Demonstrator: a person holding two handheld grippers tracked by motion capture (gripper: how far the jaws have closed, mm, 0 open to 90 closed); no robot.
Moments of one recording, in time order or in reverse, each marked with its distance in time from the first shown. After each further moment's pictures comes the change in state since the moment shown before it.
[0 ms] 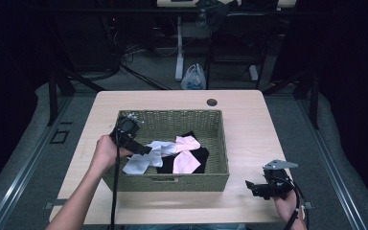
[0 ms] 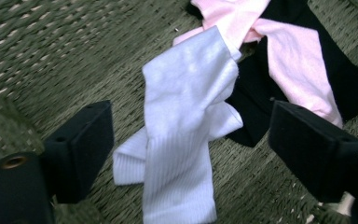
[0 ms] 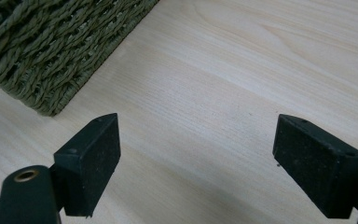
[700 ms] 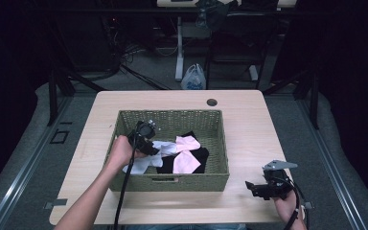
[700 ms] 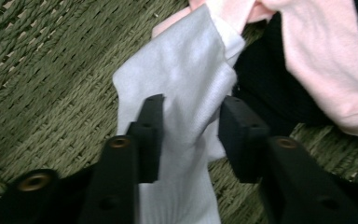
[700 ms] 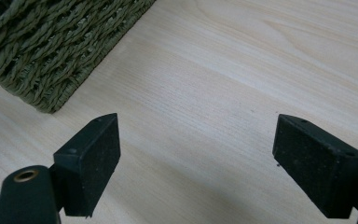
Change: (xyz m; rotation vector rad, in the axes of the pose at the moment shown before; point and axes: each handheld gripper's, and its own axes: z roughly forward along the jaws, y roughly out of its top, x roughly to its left) left arm -0.010 0.015 0.049 0.102 0.001 0.089; right arm 0.001 -0.001 0.002 0.004 0.001 0.006
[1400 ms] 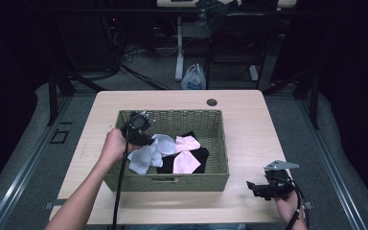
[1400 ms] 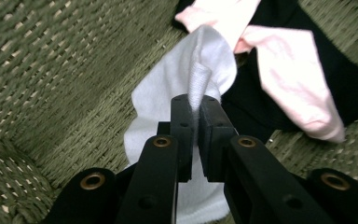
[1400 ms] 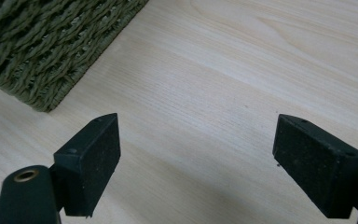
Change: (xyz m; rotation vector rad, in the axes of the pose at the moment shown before) left arm 0.002 0.005 -0.047 -0.081 -0.001 0.005; right arm -0.001 -0.002 -0.002 -0.003 -0.011 0.011
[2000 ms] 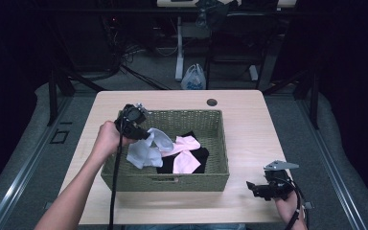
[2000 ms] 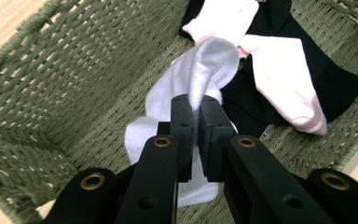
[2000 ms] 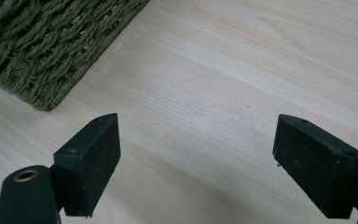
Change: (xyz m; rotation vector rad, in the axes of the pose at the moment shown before) left arm 0.003 0.010 -0.033 0.009 0.028 0.008; right arm -0.001 0.000 0.001 0.013 0.007 -0.002
